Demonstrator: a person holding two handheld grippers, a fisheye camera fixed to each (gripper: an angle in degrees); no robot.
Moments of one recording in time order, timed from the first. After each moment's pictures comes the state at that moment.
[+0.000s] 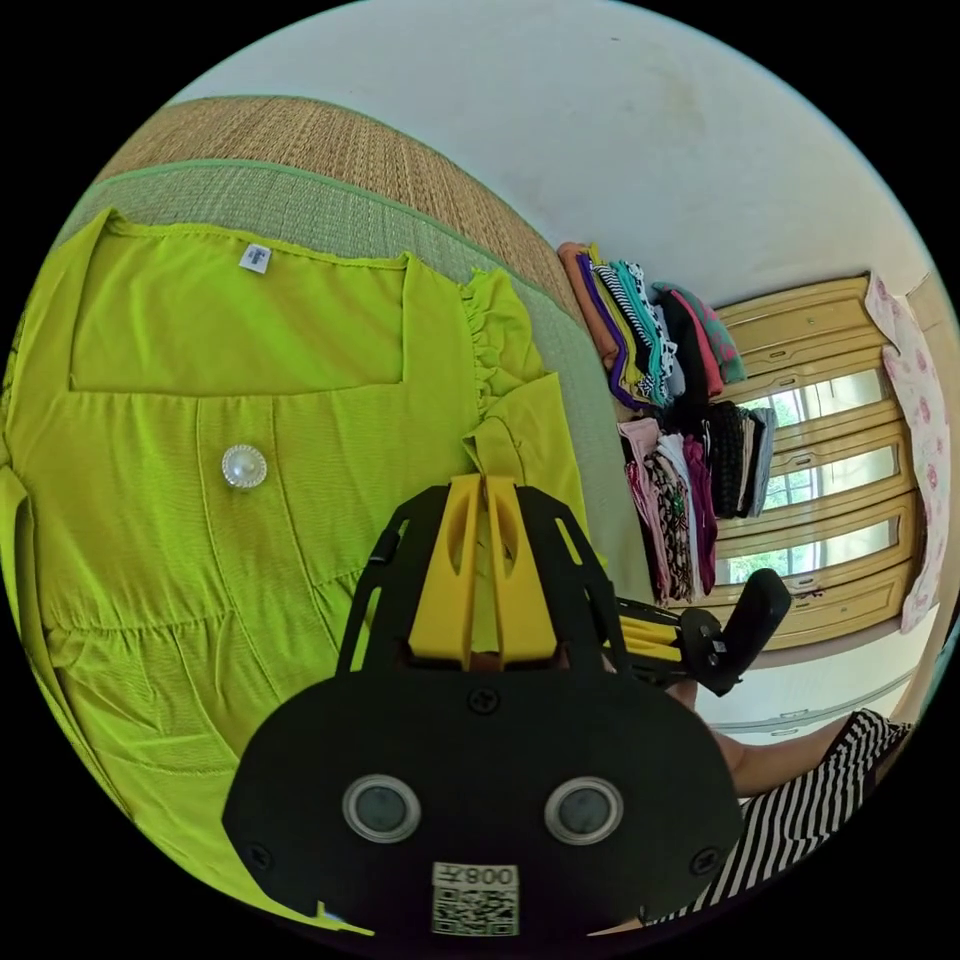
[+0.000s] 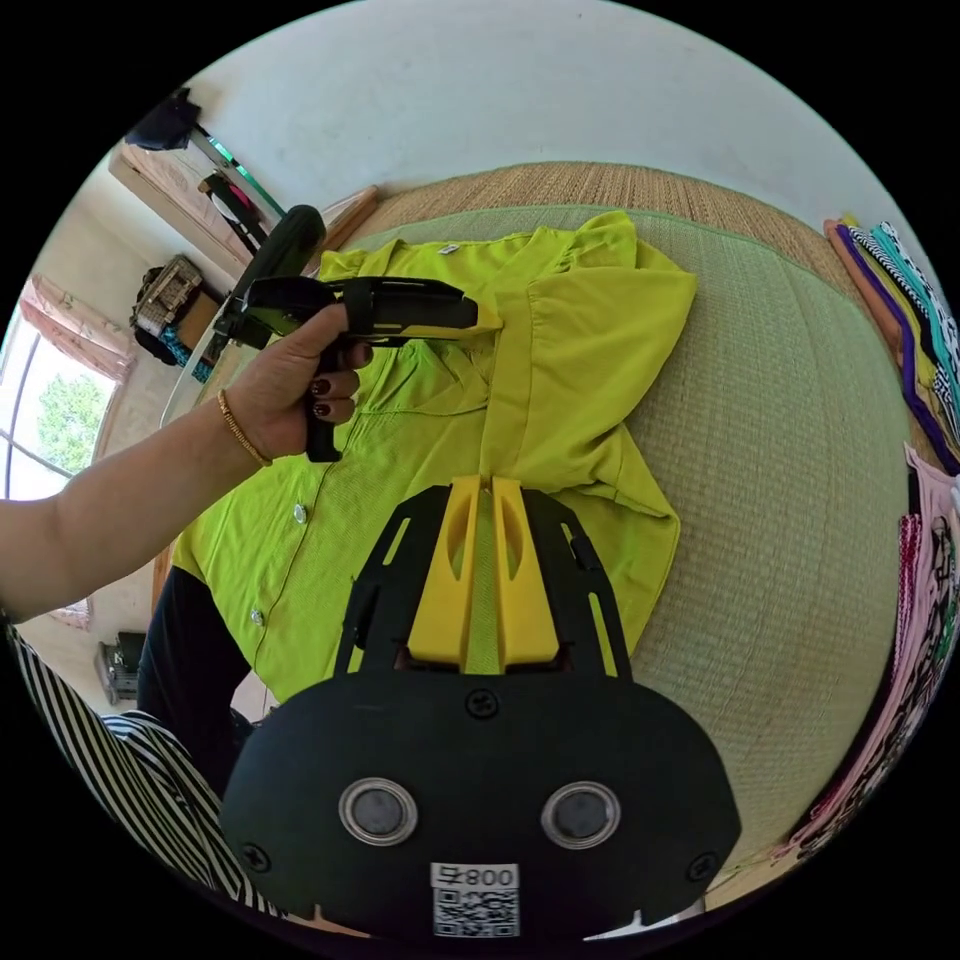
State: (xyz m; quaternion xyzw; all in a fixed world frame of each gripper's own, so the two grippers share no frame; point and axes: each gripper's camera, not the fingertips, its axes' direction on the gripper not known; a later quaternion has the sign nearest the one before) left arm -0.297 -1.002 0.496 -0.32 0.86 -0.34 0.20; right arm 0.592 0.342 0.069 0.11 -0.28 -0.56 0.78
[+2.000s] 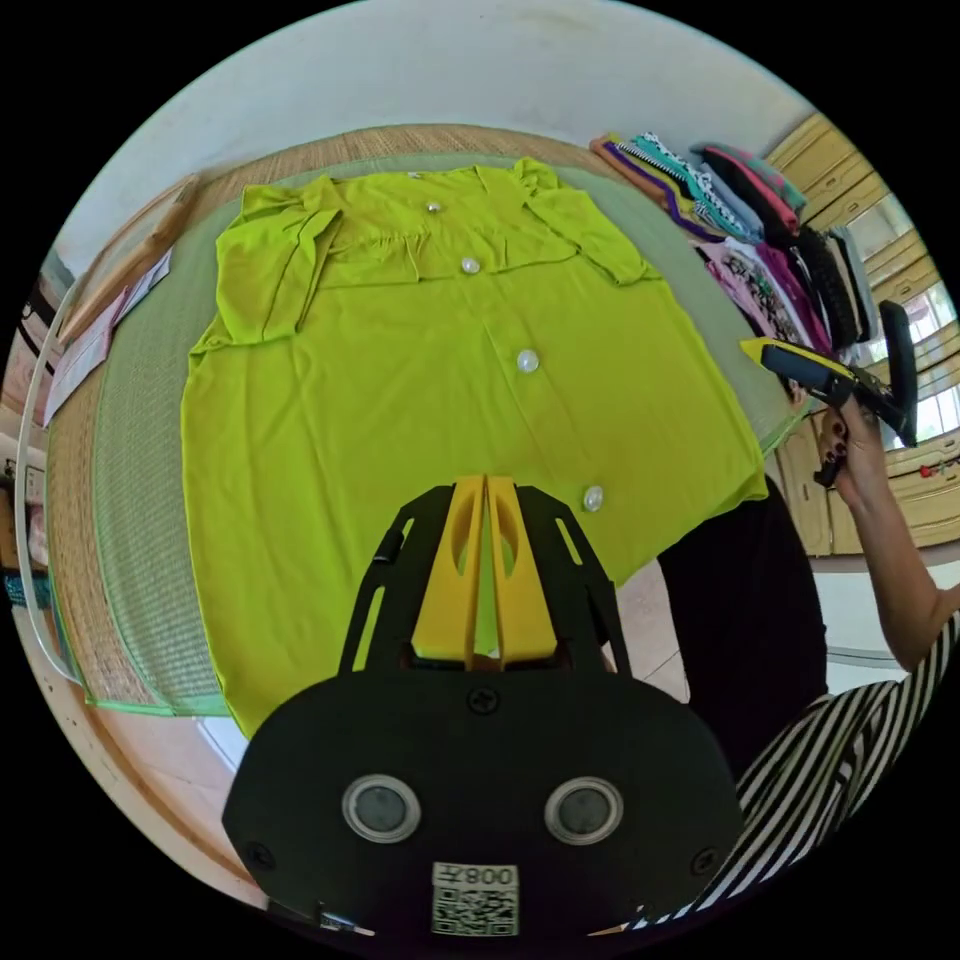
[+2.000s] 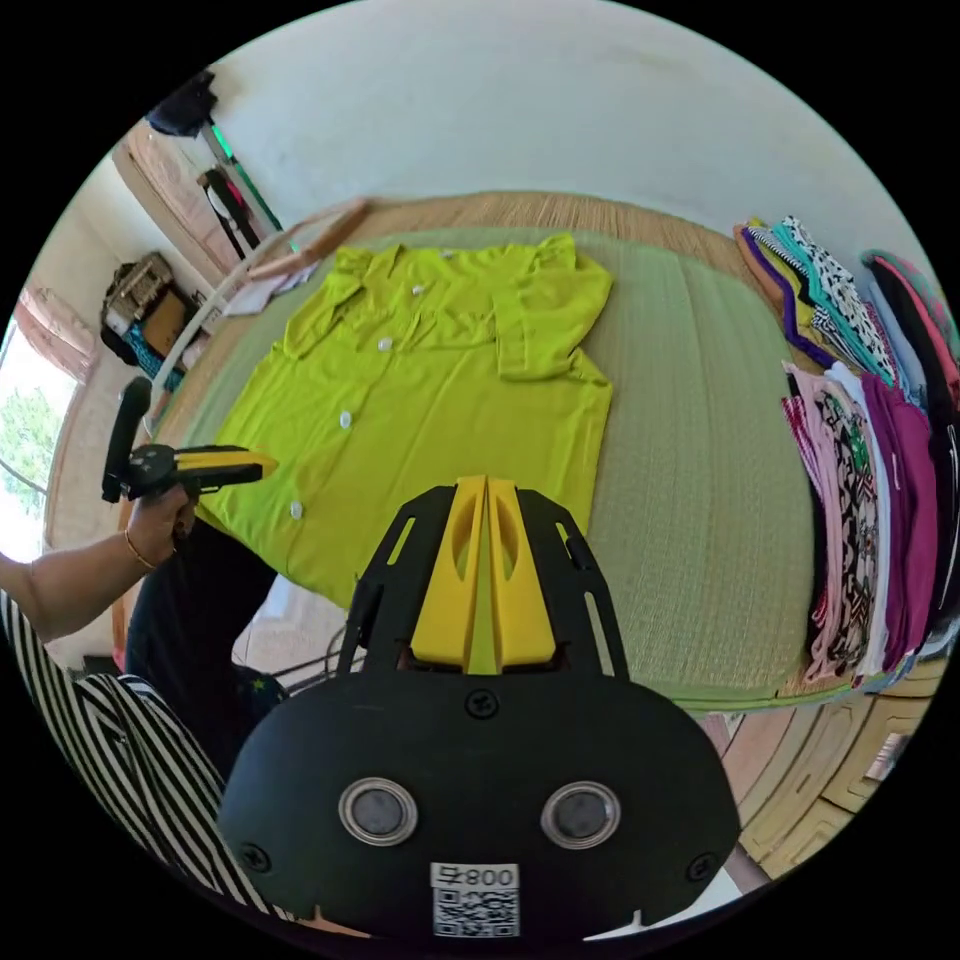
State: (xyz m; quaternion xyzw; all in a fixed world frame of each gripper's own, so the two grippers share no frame) left arm -0.639 -0.747 0.263 -0.37 0.81 -0.15 0.43; right arm 0.725 0.441 0.086 0.16 -0.22 -0.52 0.81
